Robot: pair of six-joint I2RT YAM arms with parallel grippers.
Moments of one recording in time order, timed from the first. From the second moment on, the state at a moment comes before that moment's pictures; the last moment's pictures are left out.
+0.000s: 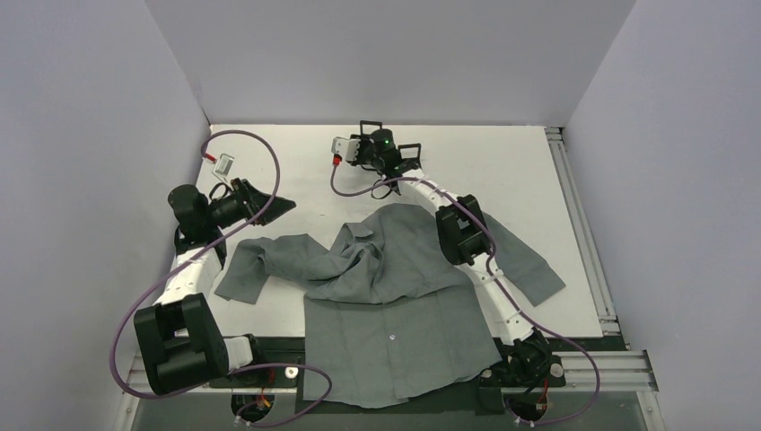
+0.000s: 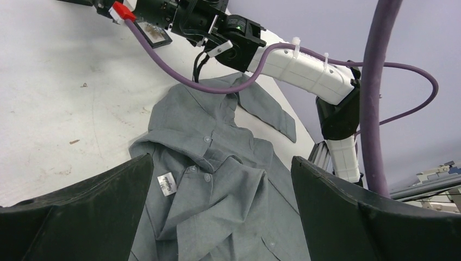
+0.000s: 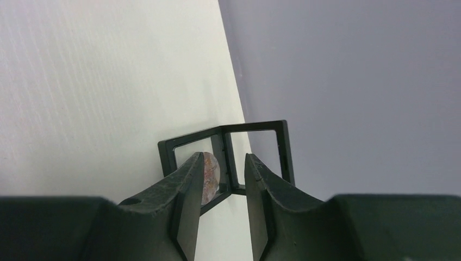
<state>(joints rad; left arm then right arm) 0.28 1.27 0.66 0.52 1.20 -0.69 0.56 2.76 2.38 0.08 -0.13 -1.08</state>
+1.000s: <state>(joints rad) 0.26 1.39 1.07 -0.50 0.91 0.33 0.51 1.87 1.80 -0.41 -0.21 -0.78</state>
